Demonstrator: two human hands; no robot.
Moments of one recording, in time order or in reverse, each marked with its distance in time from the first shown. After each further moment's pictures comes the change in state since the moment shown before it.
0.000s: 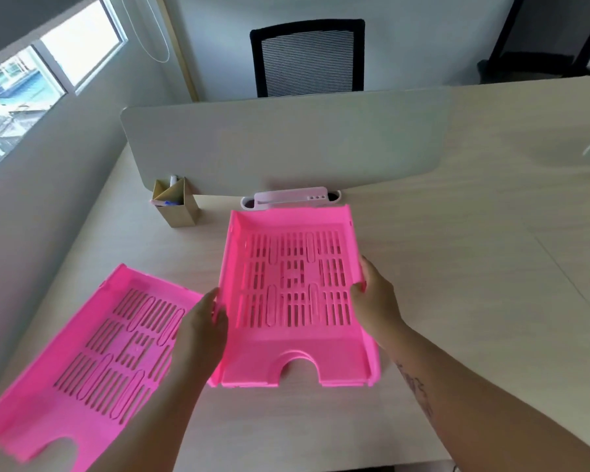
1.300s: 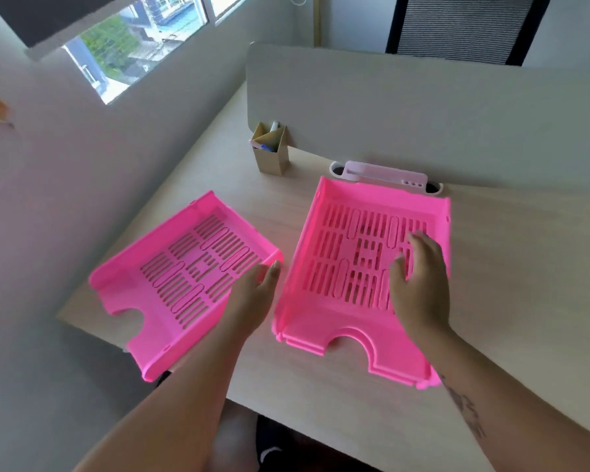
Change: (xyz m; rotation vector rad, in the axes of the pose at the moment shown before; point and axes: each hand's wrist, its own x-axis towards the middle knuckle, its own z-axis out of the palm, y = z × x) left_hand -0.032 0.001 0.007 -0.207 0.045 -0.281; right_hand 0.011 -0.028 0.018 -0.206 0.111 -0.468
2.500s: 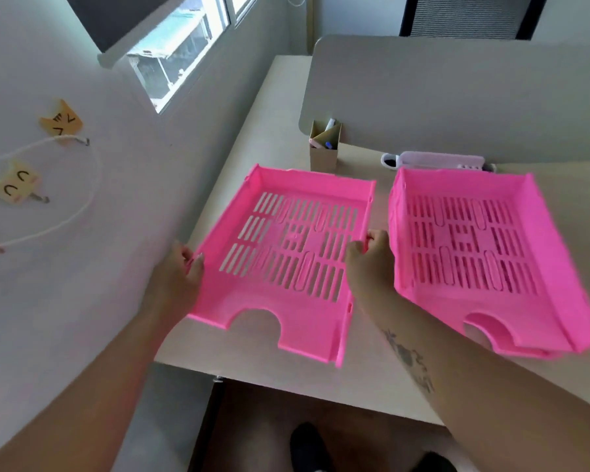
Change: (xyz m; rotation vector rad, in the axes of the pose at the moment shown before) left_hand 0.079 -0.177 -0.268 0.282 0.198 0.085; right_hand -0.049 -0.224 0.181 0.341 -0.035 0.524
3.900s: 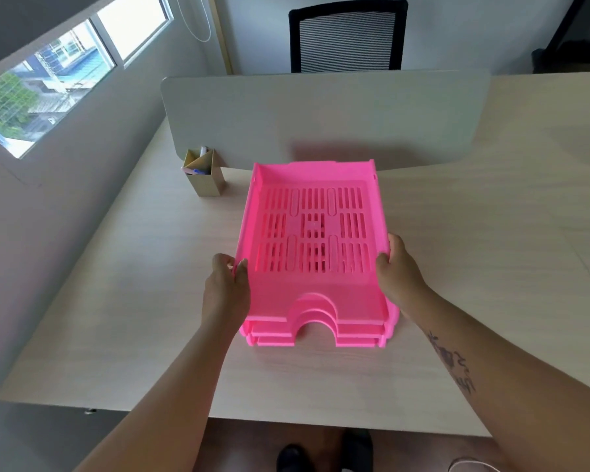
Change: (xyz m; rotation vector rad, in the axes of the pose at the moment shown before) left_hand -0.112 0.290 0.179 -0.219 -0.088 -0.024; right_hand 0.105 0.105 -0.305 -0.222 -0.152 -0.030
